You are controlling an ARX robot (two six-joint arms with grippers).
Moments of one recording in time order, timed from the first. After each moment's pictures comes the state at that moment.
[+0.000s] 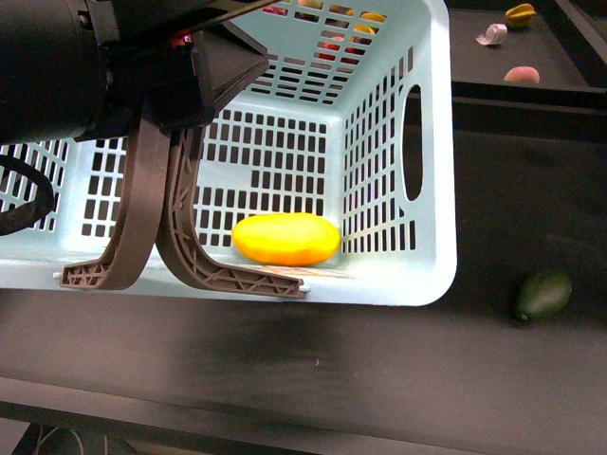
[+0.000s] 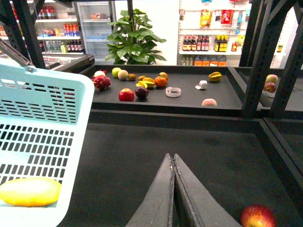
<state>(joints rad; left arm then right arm) -0.43 1.41 0.55 0.60 0.12 -0.32 0.00 0.01 0.01 0.00 0.00 0.00</state>
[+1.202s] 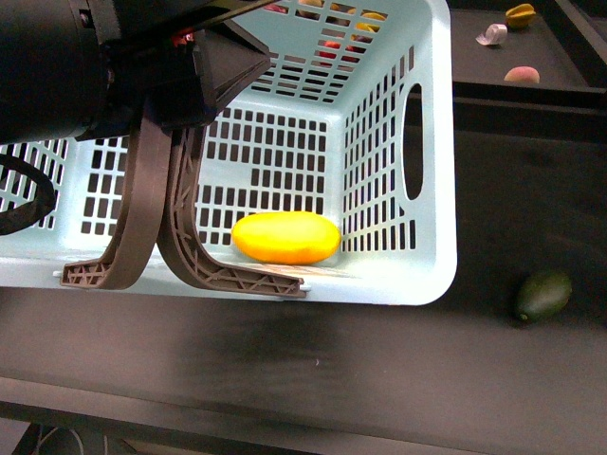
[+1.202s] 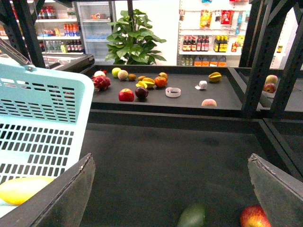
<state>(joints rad) -0.43 1.41 0.55 0.60 0.12 -0.32 0.00 0.01 0.01 0.00 0.00 0.00</state>
